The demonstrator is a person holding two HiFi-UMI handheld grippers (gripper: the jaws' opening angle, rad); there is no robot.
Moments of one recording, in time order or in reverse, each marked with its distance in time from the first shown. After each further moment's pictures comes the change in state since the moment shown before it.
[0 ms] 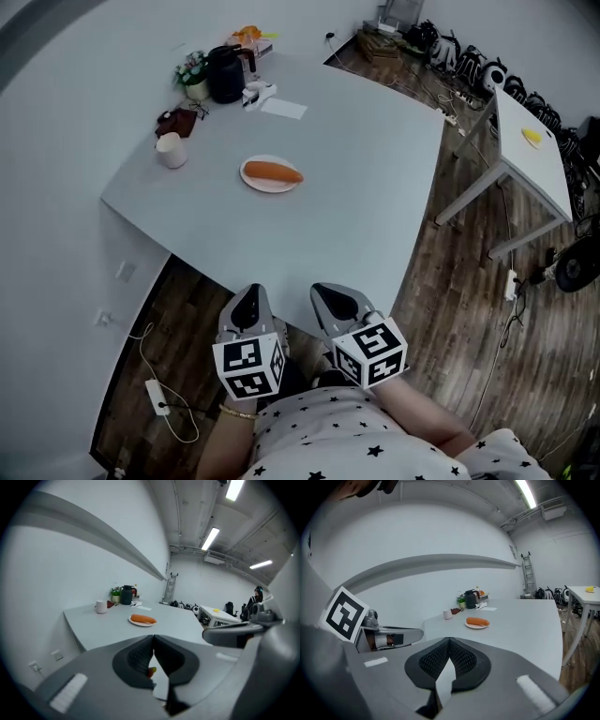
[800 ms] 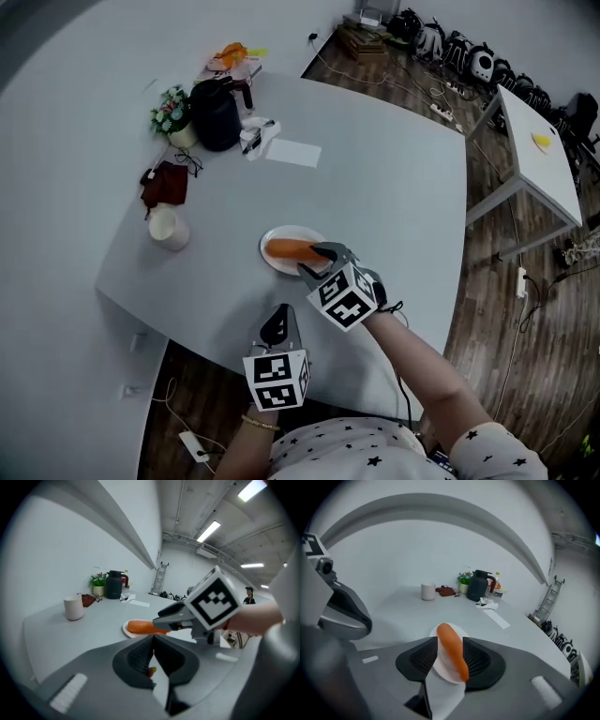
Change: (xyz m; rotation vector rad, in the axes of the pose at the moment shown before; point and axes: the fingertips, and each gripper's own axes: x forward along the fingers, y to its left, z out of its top) left arm 0.196 0.070 0.058 0.052 0.141 -0.192; right arm 0.300 -0.126 0.073 -0.467 0.333 -0.070
